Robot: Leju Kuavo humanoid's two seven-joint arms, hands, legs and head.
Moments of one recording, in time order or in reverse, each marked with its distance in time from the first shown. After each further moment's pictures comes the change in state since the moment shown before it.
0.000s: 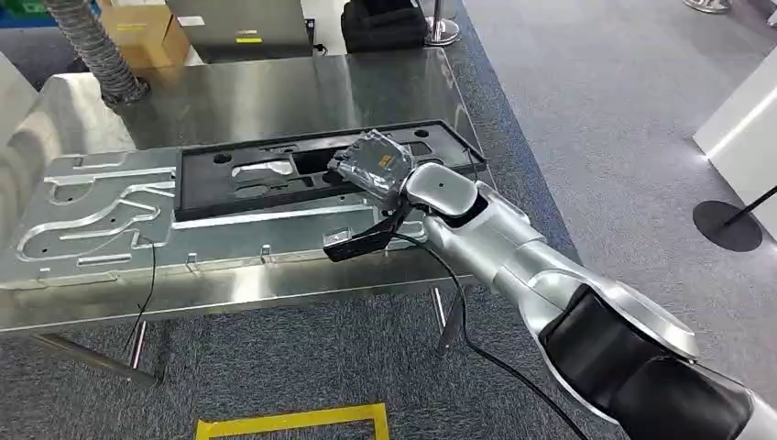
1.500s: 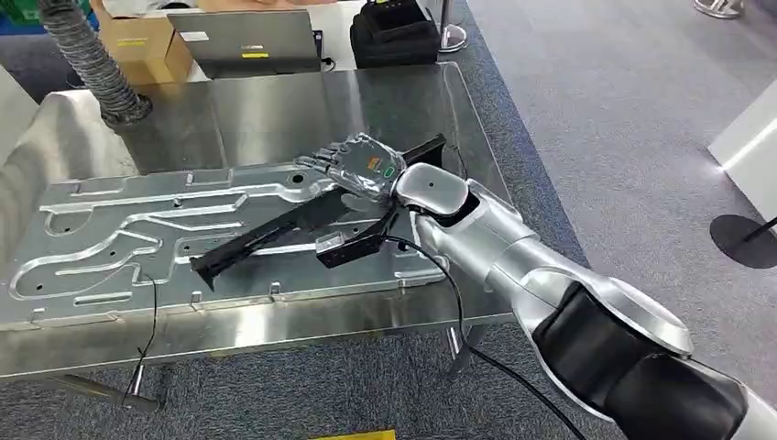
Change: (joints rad) left arm -0.001 0.001 -0.002 -0.002 0.000 0.023 -0.002; right arm -0.023 0.025 0.042 0.023 -0.025 0.006 -0.013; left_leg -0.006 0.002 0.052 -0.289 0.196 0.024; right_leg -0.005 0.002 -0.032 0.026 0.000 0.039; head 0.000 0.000
